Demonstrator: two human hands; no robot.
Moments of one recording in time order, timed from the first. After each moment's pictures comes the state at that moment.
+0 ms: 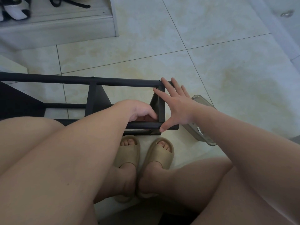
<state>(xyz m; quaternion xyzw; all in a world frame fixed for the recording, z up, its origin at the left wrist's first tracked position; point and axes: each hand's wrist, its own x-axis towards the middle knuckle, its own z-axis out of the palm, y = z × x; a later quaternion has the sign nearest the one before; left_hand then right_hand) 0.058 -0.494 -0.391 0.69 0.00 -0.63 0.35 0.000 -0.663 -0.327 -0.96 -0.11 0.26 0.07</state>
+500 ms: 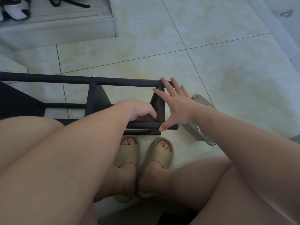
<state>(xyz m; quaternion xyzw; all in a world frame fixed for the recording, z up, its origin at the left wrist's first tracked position) 0.056 -0.494 -0.386 0.69 0.00 -0.63 0.36 0.000 -0.663 -0.327 -0.96 -0.11 0.26 0.07</state>
